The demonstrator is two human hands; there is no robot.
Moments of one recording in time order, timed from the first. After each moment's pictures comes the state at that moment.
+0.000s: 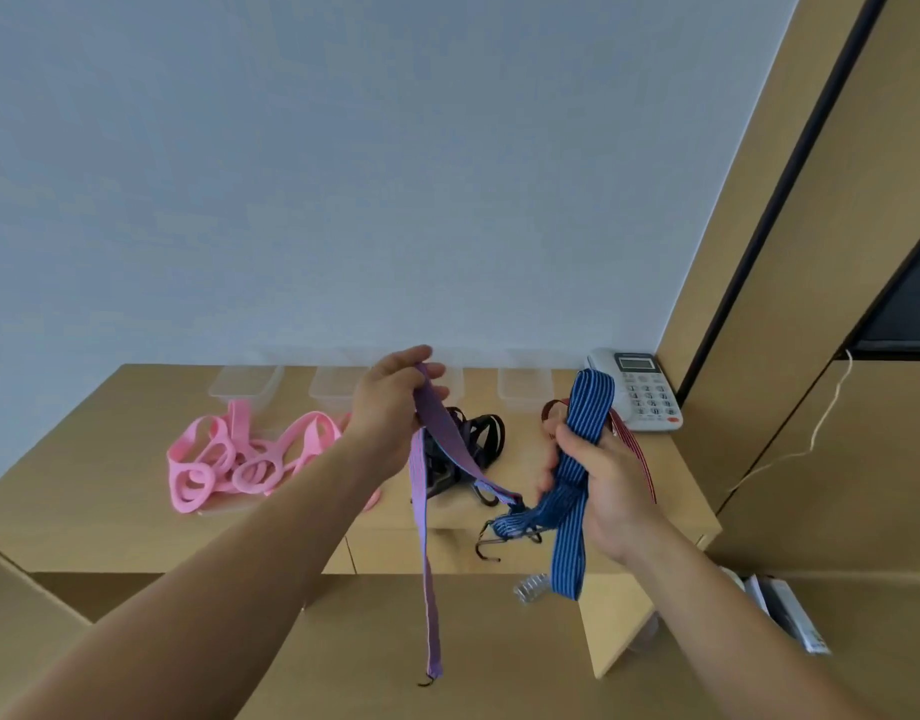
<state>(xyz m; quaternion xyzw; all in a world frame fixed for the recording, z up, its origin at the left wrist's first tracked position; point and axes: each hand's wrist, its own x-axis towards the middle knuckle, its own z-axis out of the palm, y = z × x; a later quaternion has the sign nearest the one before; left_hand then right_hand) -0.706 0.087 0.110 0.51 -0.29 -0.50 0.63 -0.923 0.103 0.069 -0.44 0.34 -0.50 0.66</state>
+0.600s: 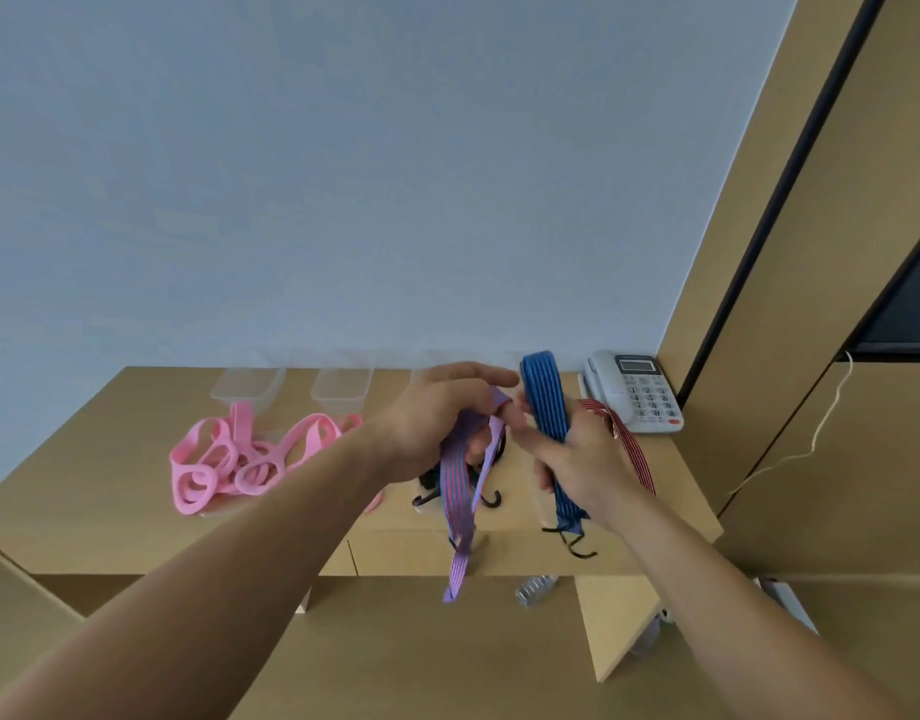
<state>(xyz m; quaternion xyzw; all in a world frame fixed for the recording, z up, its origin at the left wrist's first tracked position) -0.731 0.111 0.141 0.42 -0.47 -0.63 0.46 -0.911 0.087 0.083 -0.65 0.41 -0.43 0.48</state>
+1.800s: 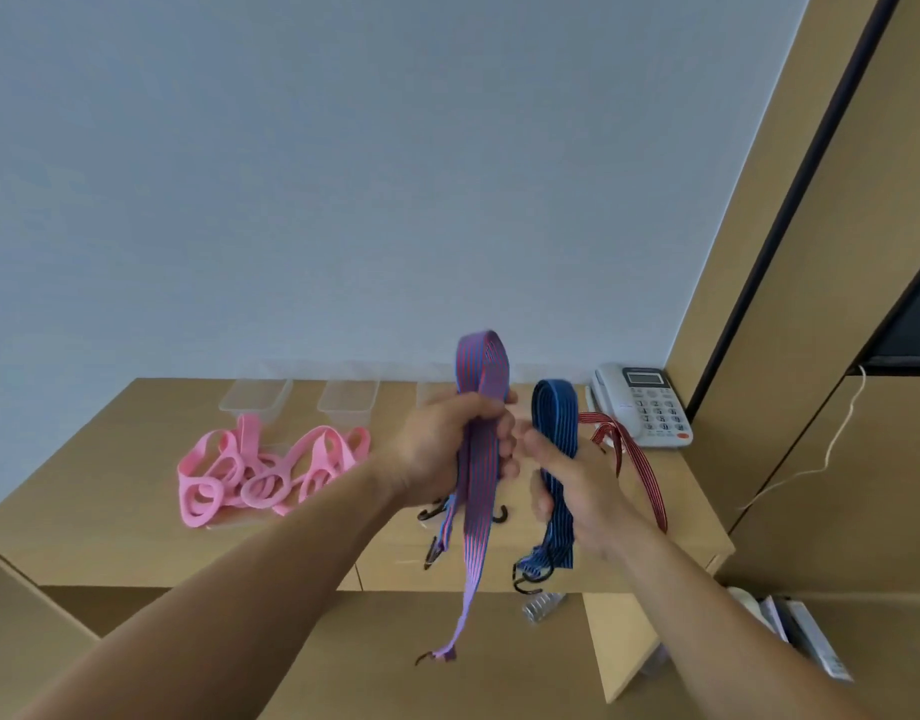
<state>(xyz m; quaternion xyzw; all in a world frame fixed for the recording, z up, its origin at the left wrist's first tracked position) -0.737 0.105 0.124 0.32 -0.41 -0.70 0.49 -0.904 0.082 0.066 -0.56 0.32 -0.43 0.64</state>
